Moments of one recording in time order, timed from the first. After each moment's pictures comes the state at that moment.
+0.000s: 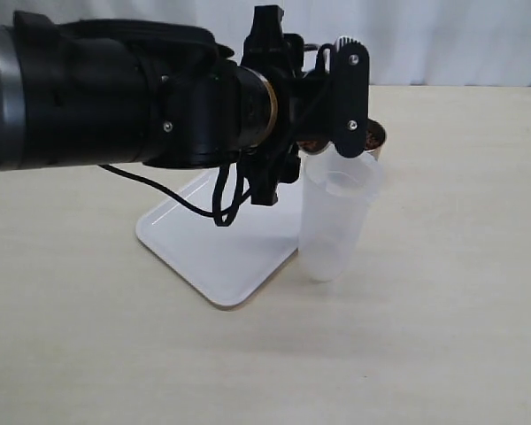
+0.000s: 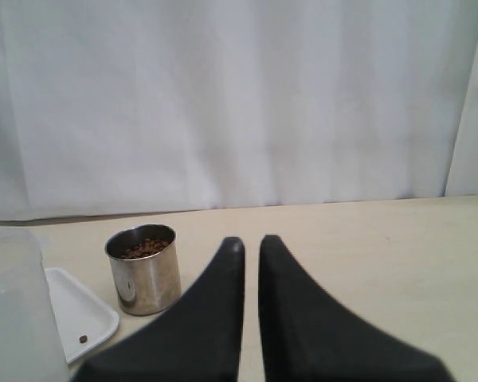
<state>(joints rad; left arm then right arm) -0.94 1.77 -1.26 1.06 0.52 0.00 0.13 0.00 0.00 0.04 0.11 -0.01</state>
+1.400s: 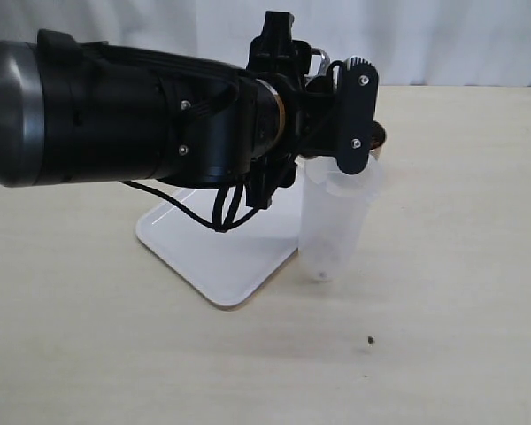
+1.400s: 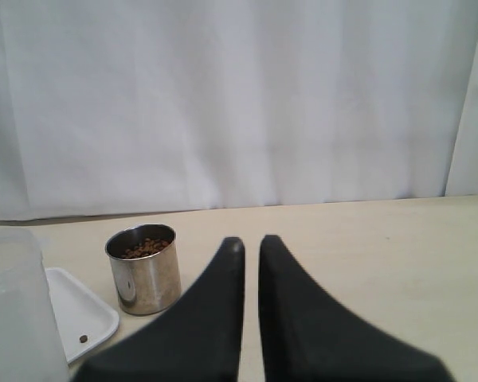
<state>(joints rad) -0.97 1.78 -1.26 1.14 0.59 0.00 0.13 0.00 0.00 0.04 0.11 -0.01</state>
